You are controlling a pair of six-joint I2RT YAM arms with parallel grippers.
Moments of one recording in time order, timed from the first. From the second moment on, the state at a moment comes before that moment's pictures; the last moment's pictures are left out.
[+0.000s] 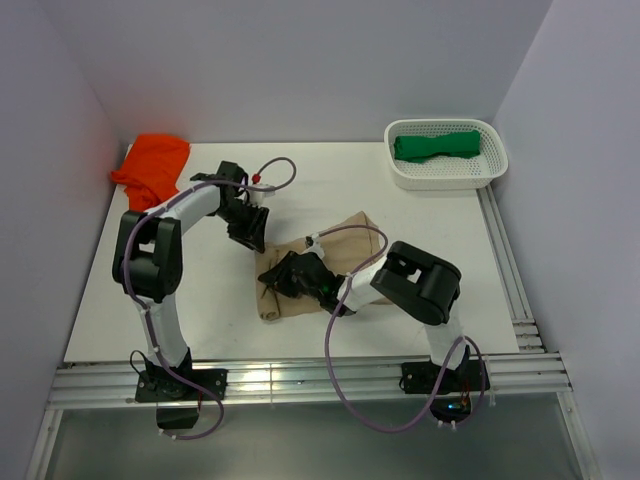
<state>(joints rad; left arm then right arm) -0.26 1.94 1.43 -0.82 0.45 0.16 1.00 1.97 0.81 0.71 0.12 1.36</state>
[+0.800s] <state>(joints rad) -0.36 2.00 1.49 -0.86 0.21 0.10 1.21 1.83 1.16 -0.08 0.51 1.15</state>
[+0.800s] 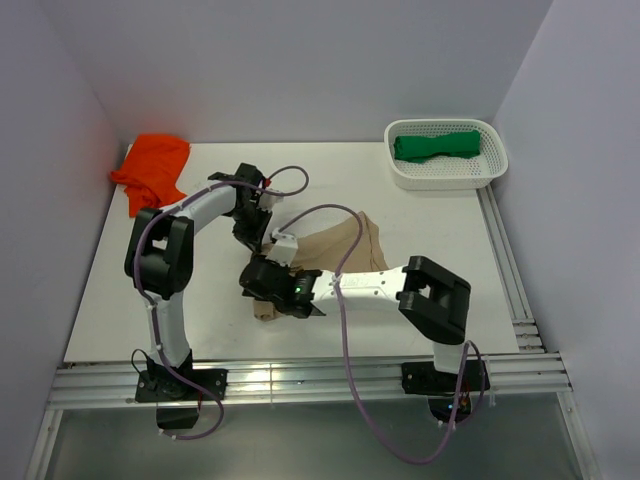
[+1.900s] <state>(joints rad) -0.36 2.03 1.56 -0.93 0.20 0.12 1.33 2.12 1.50 -0.57 0.74 1.06</state>
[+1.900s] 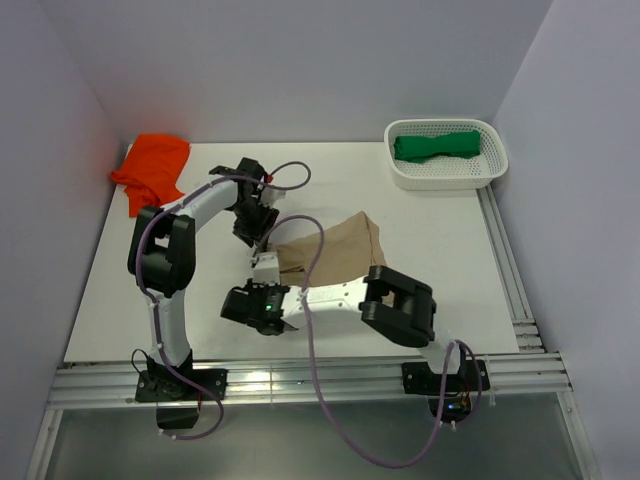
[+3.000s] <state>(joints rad) -0.27 1.95 1.36 -0.71 0.57 0.07 1.00 2.03 0.58 1.21 0.06 1.50</state>
